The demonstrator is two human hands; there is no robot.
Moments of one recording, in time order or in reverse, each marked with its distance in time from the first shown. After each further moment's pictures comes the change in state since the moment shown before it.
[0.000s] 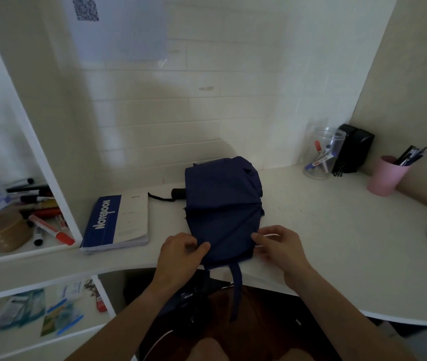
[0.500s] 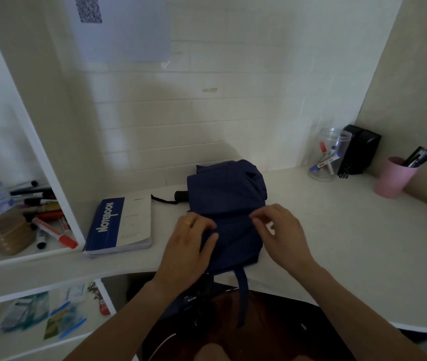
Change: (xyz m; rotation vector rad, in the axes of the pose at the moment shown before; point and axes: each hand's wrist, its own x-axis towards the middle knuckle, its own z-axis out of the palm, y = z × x) left_hand 0.013 0.007 -0.005 0.244 0.128 0.580; right_hand 0.013 -0.021 0.006 -0.694 0.066 -0.837
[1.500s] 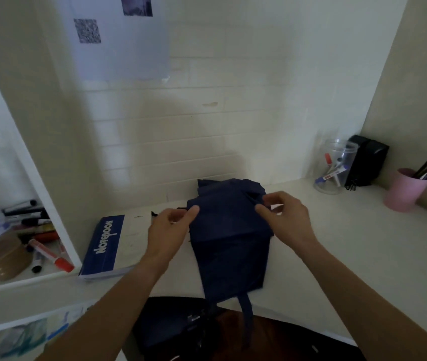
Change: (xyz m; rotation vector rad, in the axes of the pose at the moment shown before) left_hand 0.074 -0.016 -0.030 -0.556 0.016 -0.785; right_hand 0.072 0.005 -0.009 0.236 0.019 0.342
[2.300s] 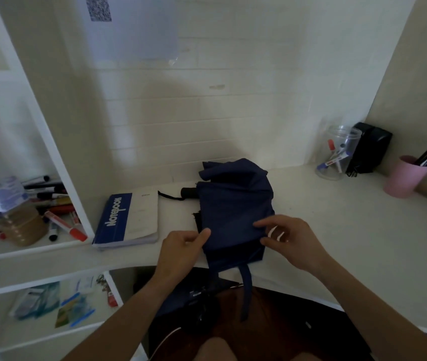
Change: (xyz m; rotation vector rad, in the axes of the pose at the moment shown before) left_hand -0.066 -0.058 0.001 0.136 -0.174 0.046; right_hand -0.067 0.041 -0.016 0.022 -0.354 -0.239
